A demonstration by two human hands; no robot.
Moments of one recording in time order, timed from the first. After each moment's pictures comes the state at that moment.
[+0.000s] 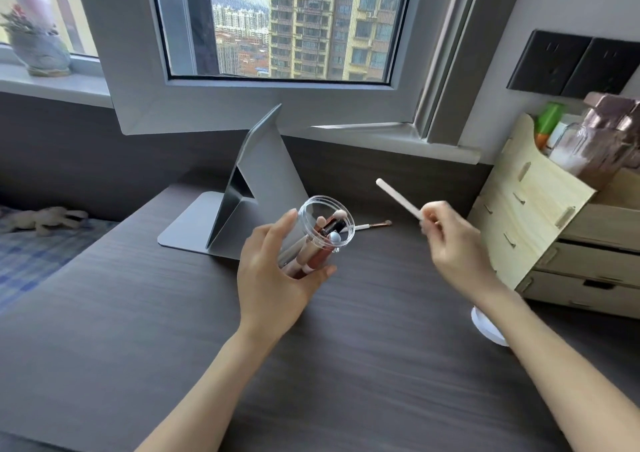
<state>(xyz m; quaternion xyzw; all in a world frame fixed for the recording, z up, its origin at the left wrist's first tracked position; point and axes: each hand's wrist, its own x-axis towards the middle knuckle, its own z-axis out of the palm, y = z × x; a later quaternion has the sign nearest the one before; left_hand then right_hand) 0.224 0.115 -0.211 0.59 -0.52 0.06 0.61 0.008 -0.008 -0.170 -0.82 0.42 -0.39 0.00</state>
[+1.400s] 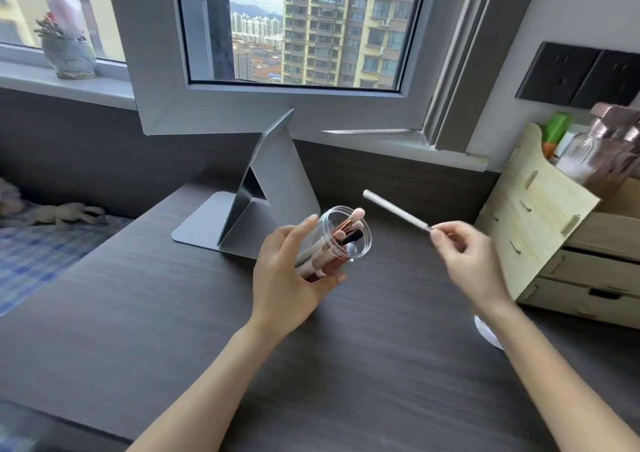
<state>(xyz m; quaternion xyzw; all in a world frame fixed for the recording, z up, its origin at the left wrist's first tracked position) 0.224 0.112 -0.218 0.58 -0.57 0.07 0.58 0.004 0.006 -0.171 -0.73 0.47 -0.46 0.22</state>
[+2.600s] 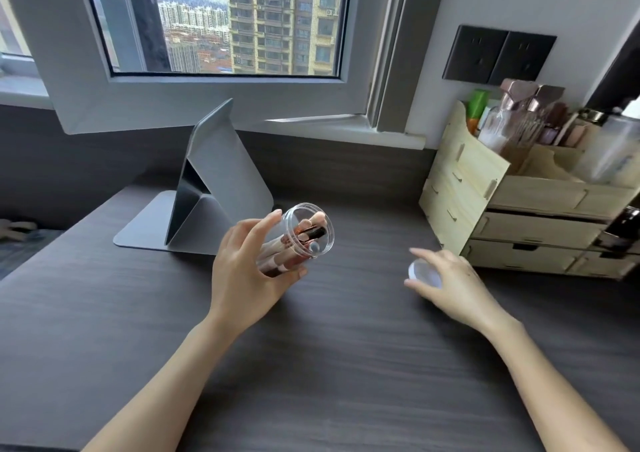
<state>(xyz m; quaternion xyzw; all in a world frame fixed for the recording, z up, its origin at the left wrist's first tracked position) 0.213 0.118 -0.216 0.57 -0.62 0.09 0.53 -0.074 0.040 -0.200 -0.78 0.58 -0.18 0.15</state>
